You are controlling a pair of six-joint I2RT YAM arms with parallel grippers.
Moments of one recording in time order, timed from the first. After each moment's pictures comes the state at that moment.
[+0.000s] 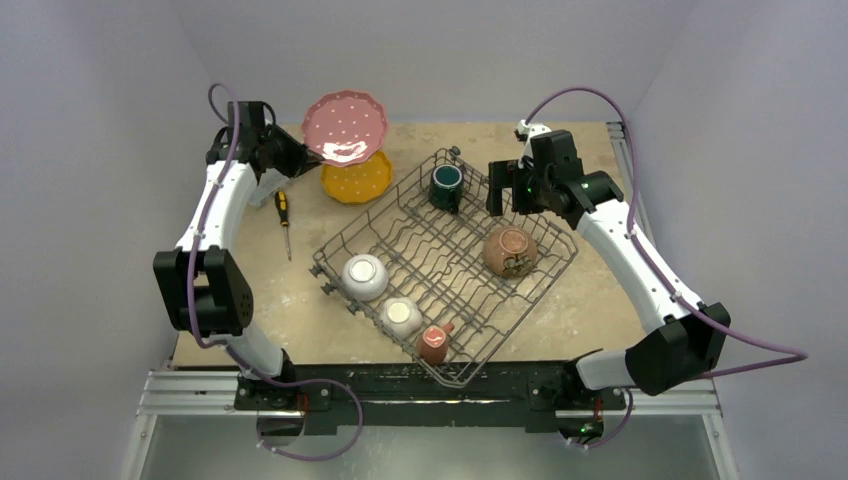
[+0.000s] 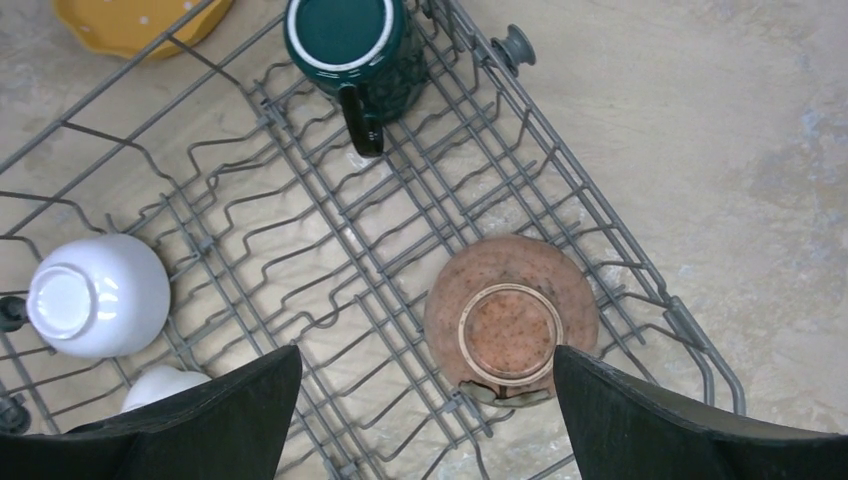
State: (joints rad) left arm 0.06 1.70 1.53 -0.57 0.31 -0.96; right arm 0.36 1.38 1.38 -0.78 0.01 0.22
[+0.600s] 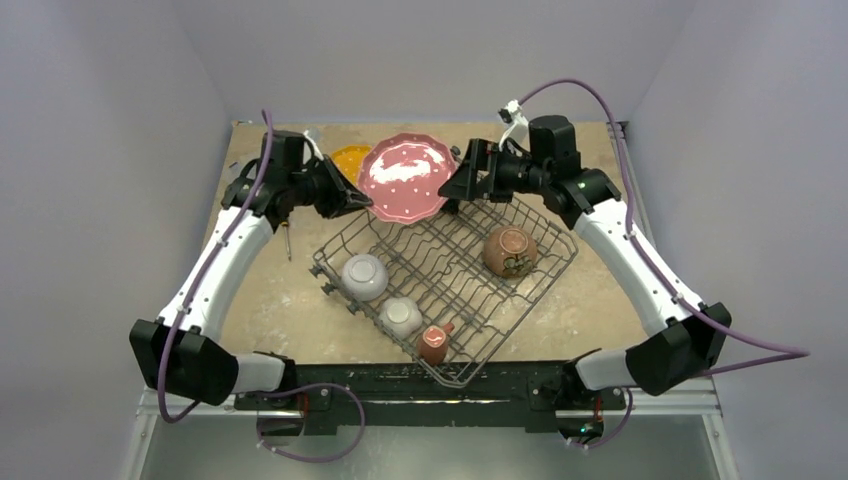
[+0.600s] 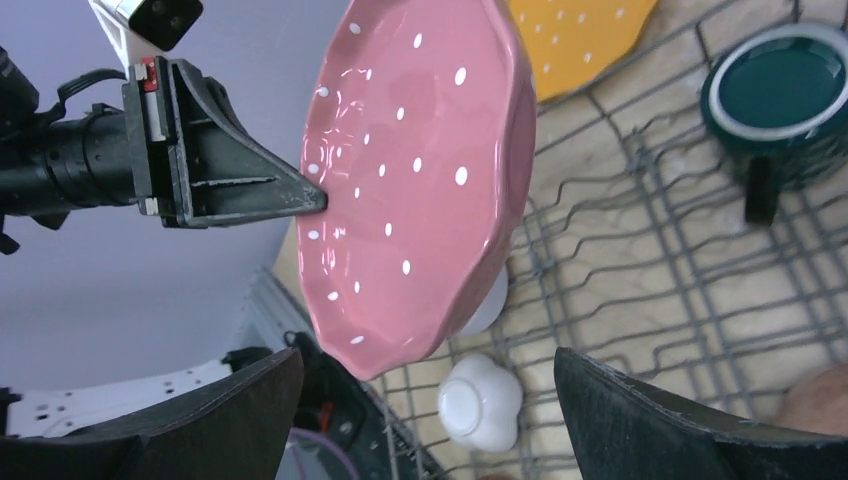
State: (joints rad) left arm -0.21 1.34 1.35 -0.71 0.43 -0.87; right arm 0.41 1.39 1.46 -0.57 -0.52 0.48
